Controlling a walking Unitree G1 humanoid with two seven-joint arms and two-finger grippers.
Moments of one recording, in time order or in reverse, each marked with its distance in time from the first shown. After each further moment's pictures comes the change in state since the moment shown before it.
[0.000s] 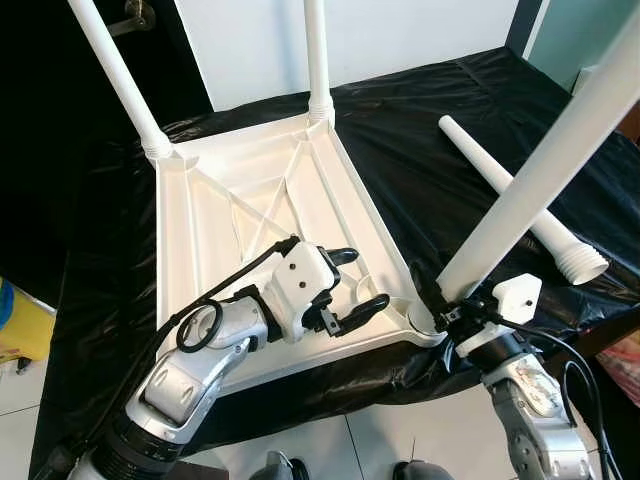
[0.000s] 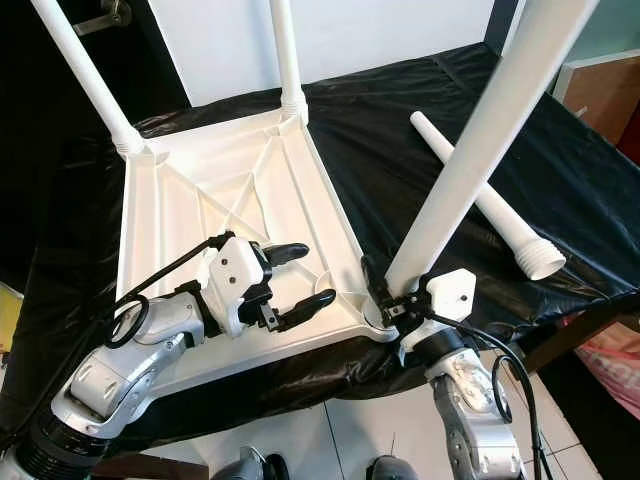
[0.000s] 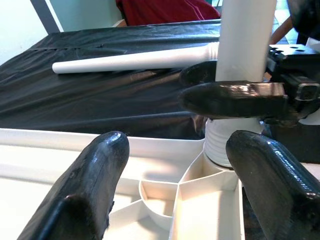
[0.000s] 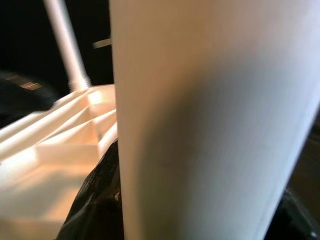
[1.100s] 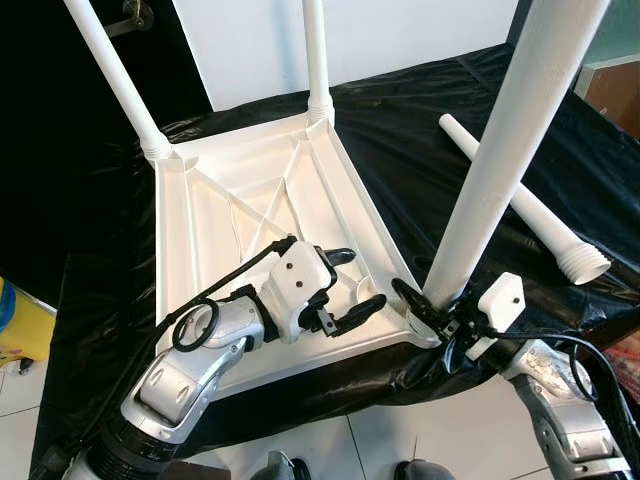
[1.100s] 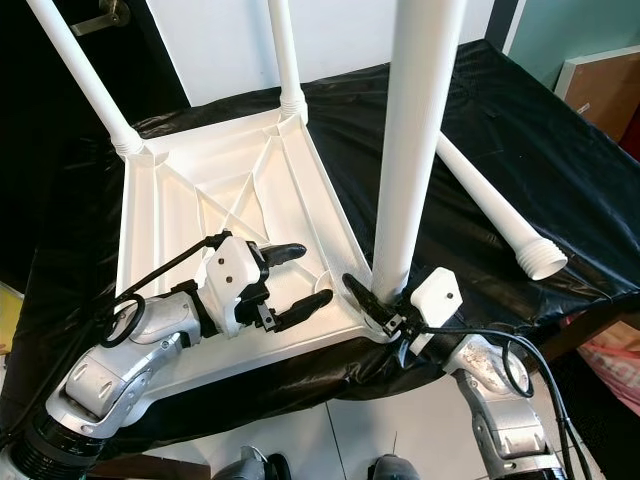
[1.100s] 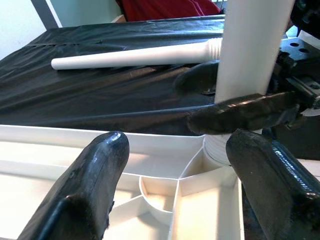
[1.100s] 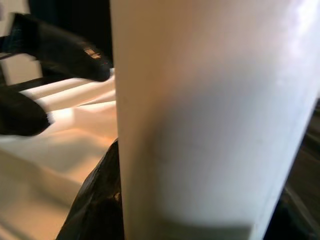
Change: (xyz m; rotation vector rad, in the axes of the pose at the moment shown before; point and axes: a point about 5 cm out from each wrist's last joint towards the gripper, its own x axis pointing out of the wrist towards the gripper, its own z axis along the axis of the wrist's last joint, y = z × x) left arm -0.003 0.001 -0.001 -0.007 0.016 -0.003; right arm 0.008 0.000 0.001 -0.168 0.027 0.211
